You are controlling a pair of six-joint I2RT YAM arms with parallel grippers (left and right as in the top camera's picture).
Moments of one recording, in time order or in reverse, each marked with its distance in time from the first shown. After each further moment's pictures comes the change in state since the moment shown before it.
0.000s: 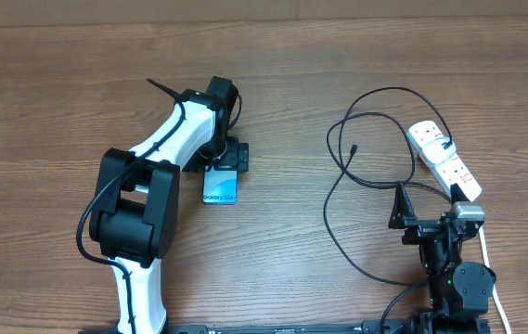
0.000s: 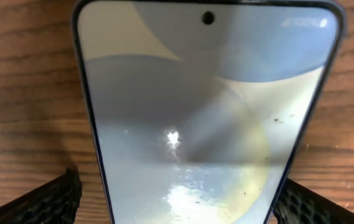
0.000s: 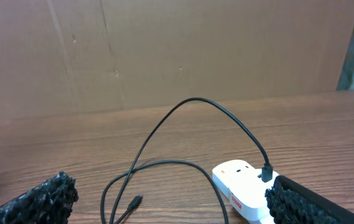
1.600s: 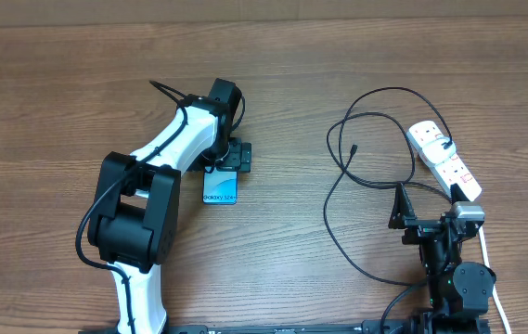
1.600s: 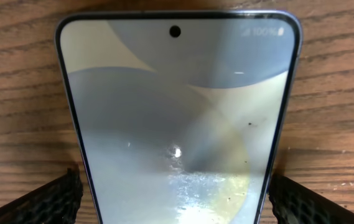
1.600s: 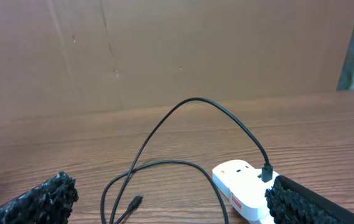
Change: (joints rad) left arm -0.013 -0.022 -0.051 0.068 -0.008 0.046; right arm 0.000 0.000 0.000 0.000 0.000 0.000
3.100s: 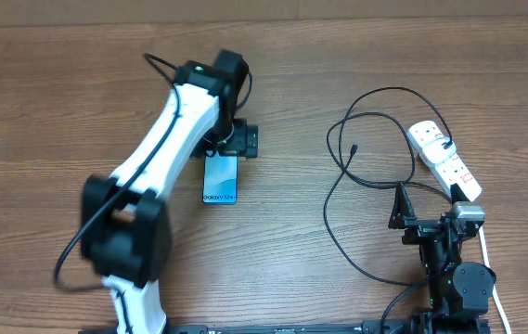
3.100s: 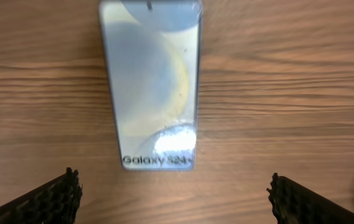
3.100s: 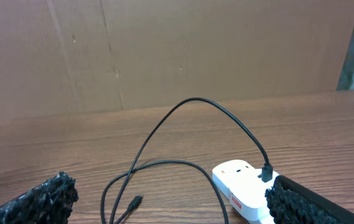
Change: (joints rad) left arm -0.039 -0.137 0.283 -0.373 0.027 -0.056; right arm 0.000 0.000 0.000 0.000 0.000 0.000
